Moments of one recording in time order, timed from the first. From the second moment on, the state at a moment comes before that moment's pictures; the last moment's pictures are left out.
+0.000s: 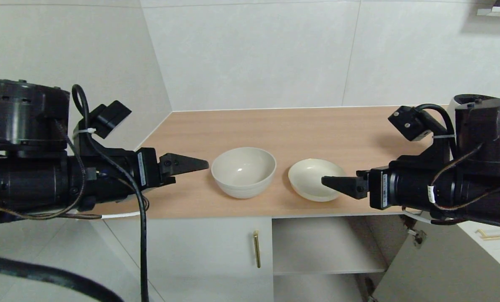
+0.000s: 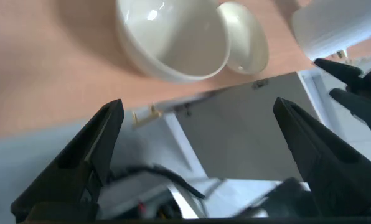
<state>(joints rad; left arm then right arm) -0.32 1.46 -0.97 -0.02 -0.35 -0.49 0.61 1.50 -0.88 -0.29 0.06 0.24</state>
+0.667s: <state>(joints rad) -0.40 1.64 -1.08 -0.03 -0.16 -0.72 0.55 1.67 -1.18 0.03 -0.12 0.43</state>
